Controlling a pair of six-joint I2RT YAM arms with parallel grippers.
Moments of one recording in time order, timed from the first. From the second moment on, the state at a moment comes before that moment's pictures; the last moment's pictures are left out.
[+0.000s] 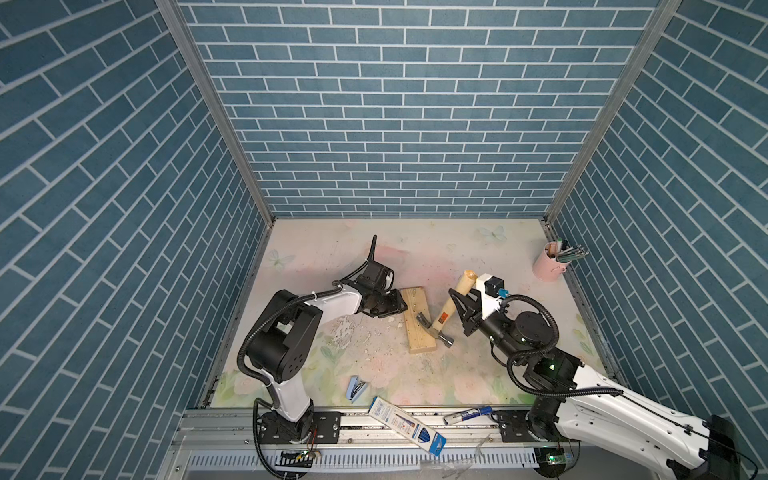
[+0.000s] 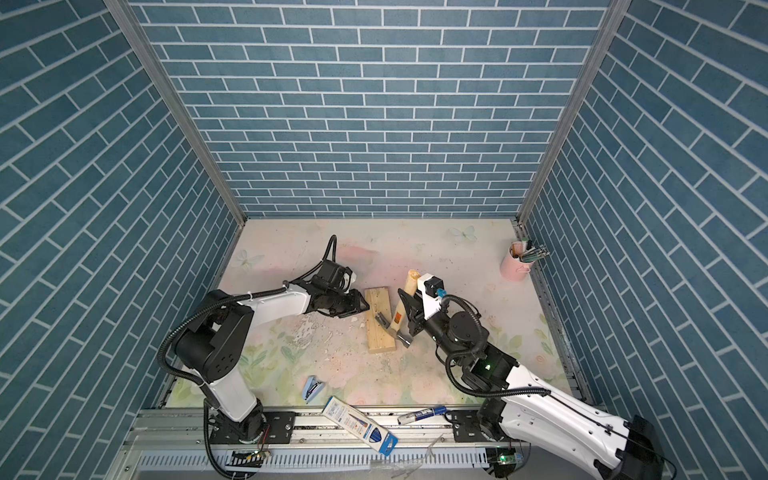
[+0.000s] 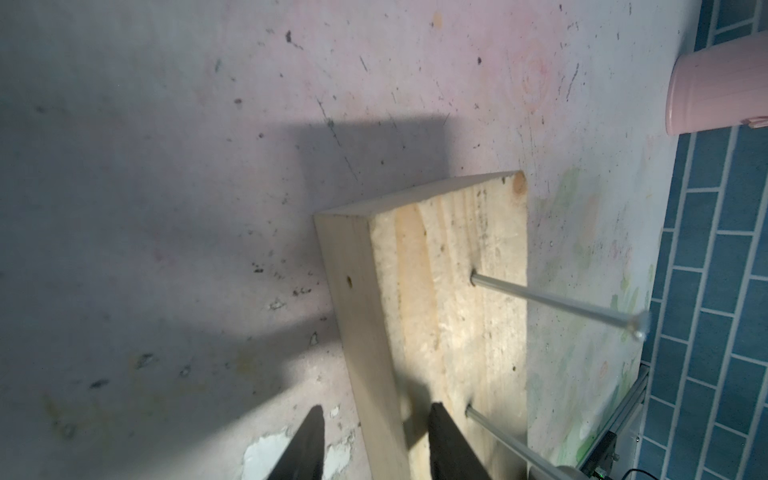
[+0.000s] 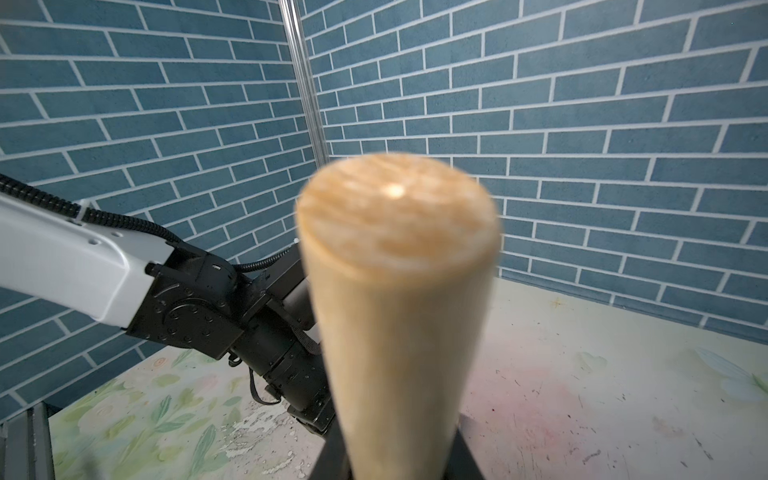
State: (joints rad) left arm -0.54 1.76 0.98 -0.24 0.39 -0.65; right arm 0.96 0.77 0.52 0.22 0.22 0.13
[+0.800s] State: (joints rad) left arm -0.54 1.76 0.97 -0.22 0.39 -0.65; right arm 1.00 0.98 0.73 0.09 0.30 0.16
